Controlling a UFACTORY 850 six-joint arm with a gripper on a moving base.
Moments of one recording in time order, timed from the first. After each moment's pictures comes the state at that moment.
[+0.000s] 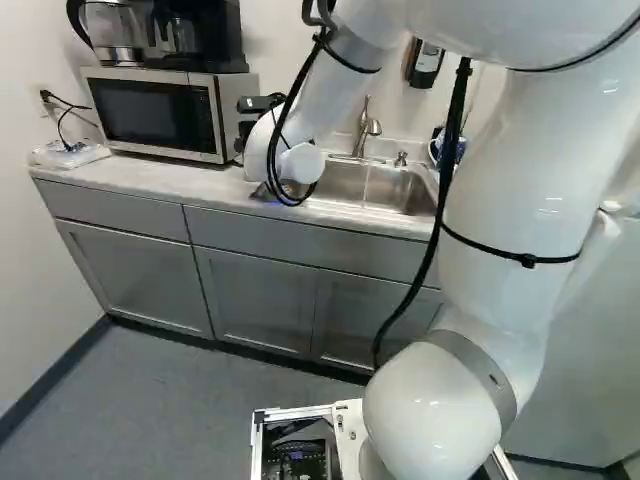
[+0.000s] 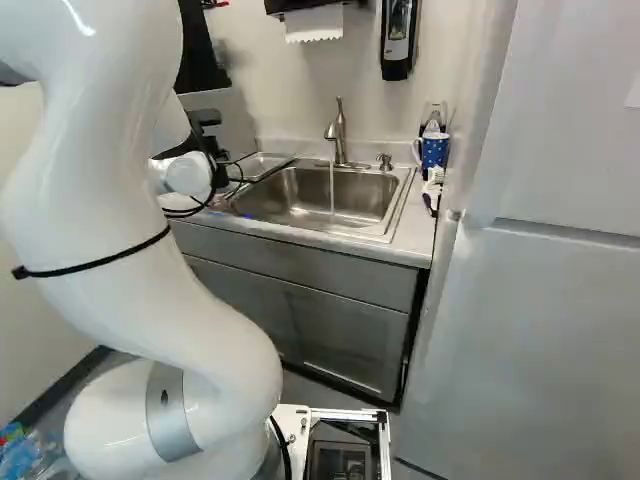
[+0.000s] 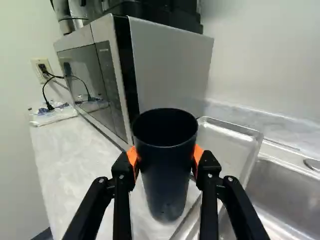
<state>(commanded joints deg) 23.7 -8.4 -46.9 -0.2 45.1 0.0</state>
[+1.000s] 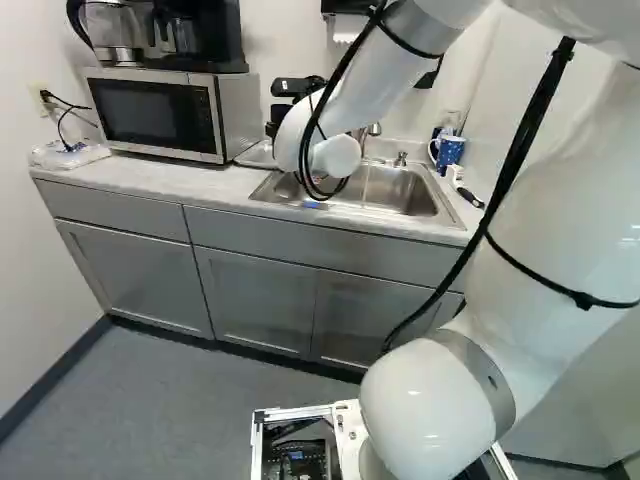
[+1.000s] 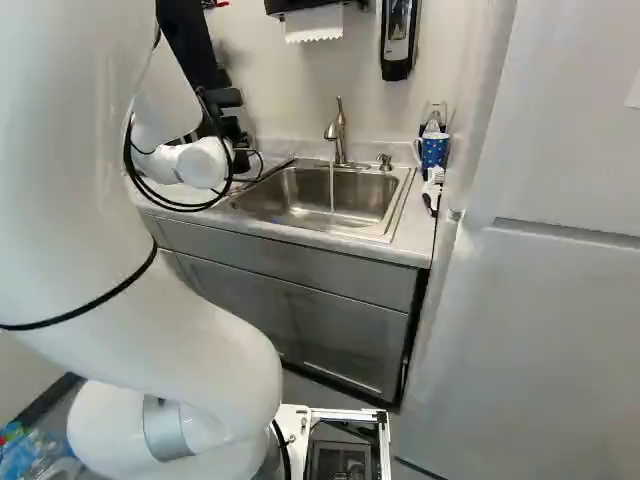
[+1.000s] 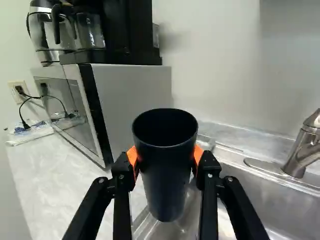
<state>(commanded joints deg) 16.3 1.7 -40.6 -0.2 45.1 0.0</state>
